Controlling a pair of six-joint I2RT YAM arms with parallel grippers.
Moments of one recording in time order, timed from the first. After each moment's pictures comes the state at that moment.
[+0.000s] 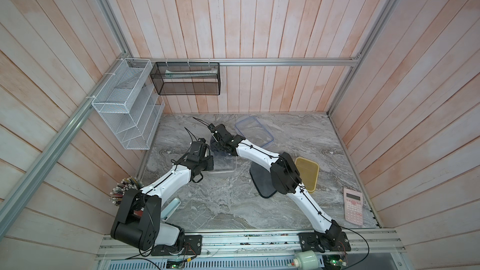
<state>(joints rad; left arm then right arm) -0.31 1.41 0.80 -0.29 -0.03 -0.27 0.88 2.57 2.31 -0.53 0.38 -0.09</state>
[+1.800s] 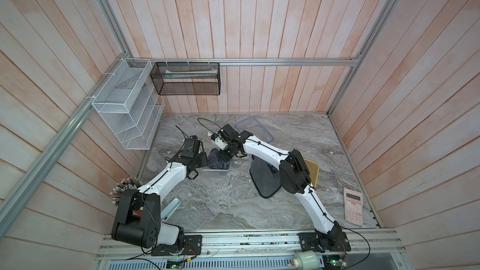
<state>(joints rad) -0.22 1.42 0.84 -0.32 -0.06 -0.28 0.82 2.45 2.22 -0.82 -0.17 -0.01</state>
